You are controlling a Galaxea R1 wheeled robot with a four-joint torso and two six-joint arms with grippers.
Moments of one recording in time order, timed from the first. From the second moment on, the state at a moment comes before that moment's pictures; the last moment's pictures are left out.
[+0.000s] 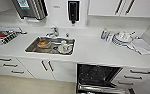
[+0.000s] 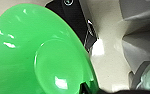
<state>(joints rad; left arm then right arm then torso) 0.82 2.12 -1.49 0.75 0.24 -0.89 -1.45 2.34 -1.88 0.39 0.16 -0.17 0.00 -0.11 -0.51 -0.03</state>
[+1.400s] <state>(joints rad) 0.32 2.53 -1.54 0.60 0.67 -0.89 -1.42 2.37 -1.86 0.39 0.16 -0.18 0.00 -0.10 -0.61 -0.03</state>
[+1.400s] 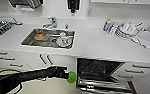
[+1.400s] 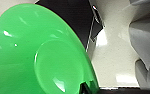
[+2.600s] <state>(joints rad) 0.18 3.01 -1.77 0.60 0.65 -0.90 -1.39 2.41 -1.88 0.39 0.16 -0.18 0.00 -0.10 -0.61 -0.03</state>
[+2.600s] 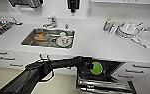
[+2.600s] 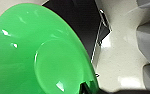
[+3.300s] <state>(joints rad) 0.17 2.98 -1.70 0.59 0.65 -0.94 -1.38 2.40 -1.88 0.39 0.16 -0.18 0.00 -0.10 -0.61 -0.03</state>
